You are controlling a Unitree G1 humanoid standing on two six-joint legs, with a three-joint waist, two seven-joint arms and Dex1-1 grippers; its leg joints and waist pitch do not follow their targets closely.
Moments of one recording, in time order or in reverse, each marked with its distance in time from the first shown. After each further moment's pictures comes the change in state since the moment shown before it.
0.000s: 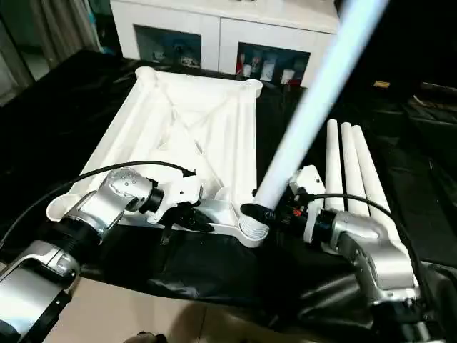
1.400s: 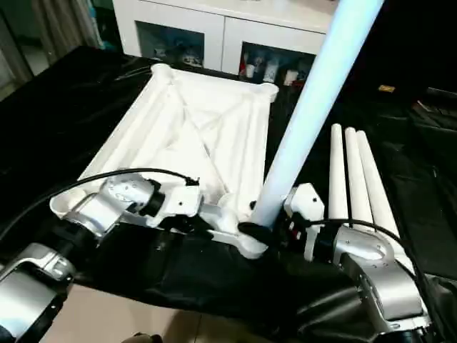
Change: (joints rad) left arm 0.024 0.047 -0.051 -0.069 0.017 -0.154 -0.075; right arm 0.090 -0.078 0.097 -0.154 -0.101 -0.100 0.072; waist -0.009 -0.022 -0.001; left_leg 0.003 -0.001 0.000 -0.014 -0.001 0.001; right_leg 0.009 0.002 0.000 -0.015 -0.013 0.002
